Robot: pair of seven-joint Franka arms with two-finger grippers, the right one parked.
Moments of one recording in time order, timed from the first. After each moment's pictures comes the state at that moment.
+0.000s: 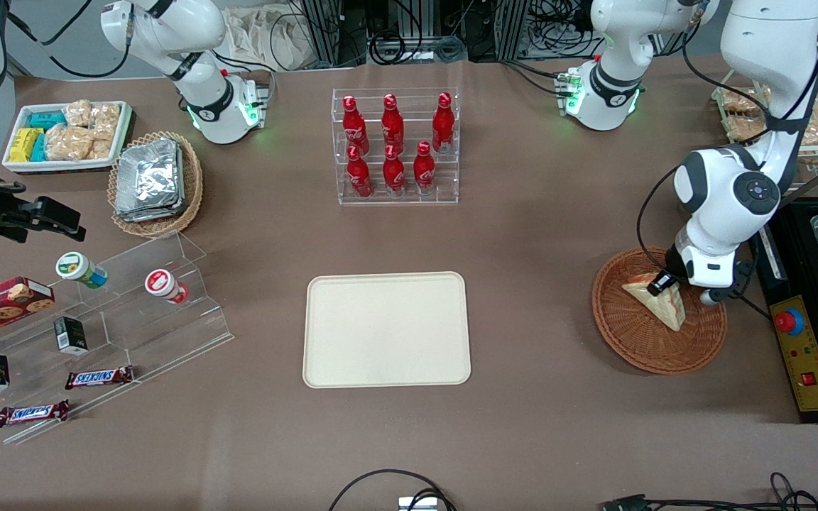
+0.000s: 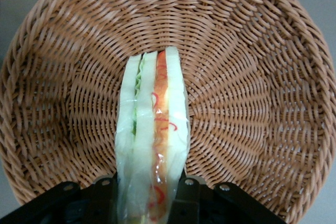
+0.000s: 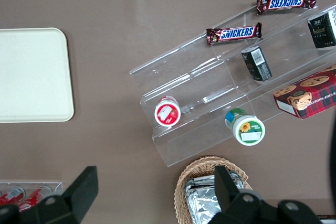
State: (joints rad) arm 0.05 0.23 -0.03 -2.36 0.00 2.72 -0.62
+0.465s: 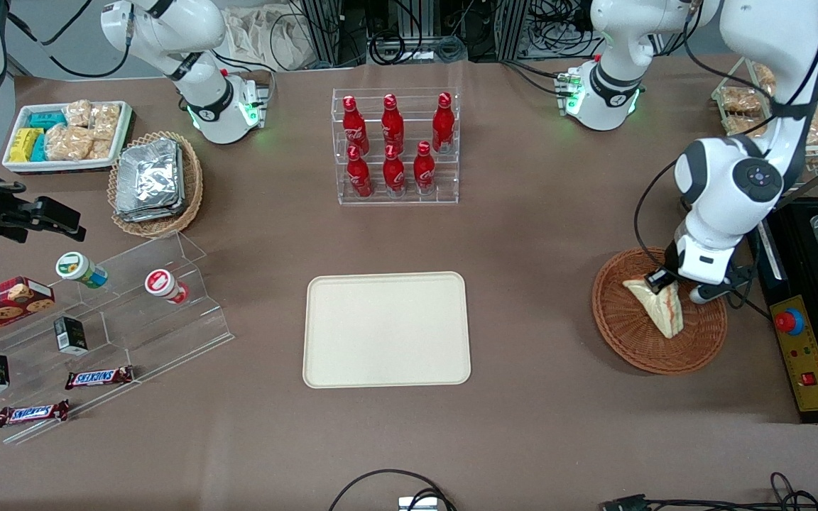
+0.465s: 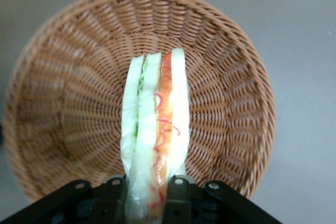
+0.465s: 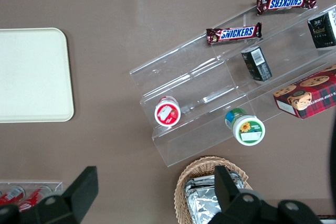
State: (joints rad) arm 0.02 0.12 -0.03 -2.34 0.07 2.62 -0.40
